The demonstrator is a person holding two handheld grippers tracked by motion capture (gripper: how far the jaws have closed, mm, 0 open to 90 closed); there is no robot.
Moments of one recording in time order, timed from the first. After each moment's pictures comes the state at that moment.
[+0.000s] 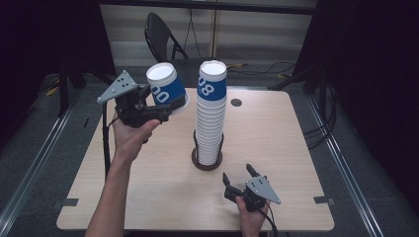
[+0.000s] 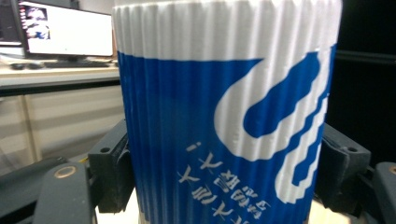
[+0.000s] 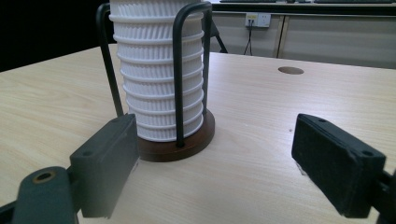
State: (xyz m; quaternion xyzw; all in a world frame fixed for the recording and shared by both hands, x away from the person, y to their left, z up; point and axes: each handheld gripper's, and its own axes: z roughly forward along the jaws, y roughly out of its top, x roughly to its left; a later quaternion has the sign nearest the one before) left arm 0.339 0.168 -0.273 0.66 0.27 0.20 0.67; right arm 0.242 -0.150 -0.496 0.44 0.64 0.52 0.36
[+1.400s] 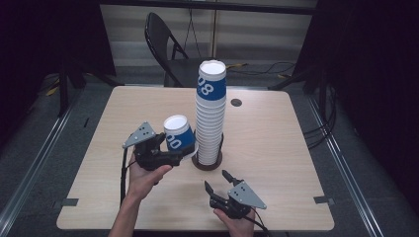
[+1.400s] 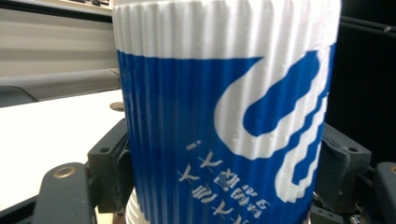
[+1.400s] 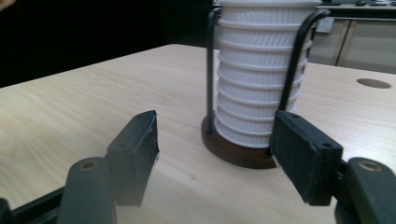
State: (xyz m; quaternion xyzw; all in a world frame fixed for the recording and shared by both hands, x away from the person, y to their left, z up) left arm 0.303 0.148 -0.377 0.69 0.31 0.11 0.65; right arm 0.224 -0.110 -0.493 0.37 0.68 0.56 0.30
